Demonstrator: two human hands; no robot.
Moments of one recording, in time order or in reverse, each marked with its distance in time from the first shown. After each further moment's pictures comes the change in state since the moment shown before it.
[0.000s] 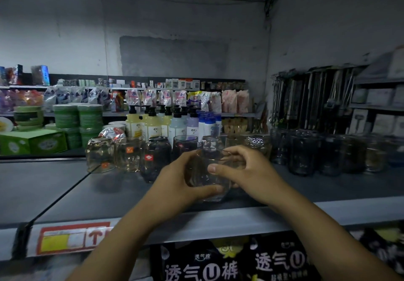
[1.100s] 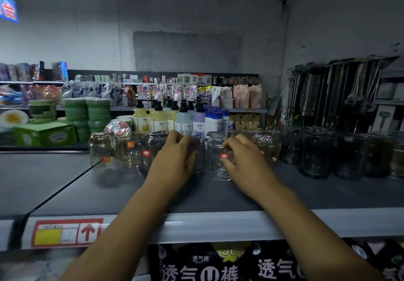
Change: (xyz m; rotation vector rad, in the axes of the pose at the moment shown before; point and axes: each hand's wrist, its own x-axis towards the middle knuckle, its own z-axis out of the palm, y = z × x) left_hand 0.053 -0.032 0.011 0.526 0.301 0.103; right_hand 0.047 0.030 0.013 -0.510 0.124 -0.301
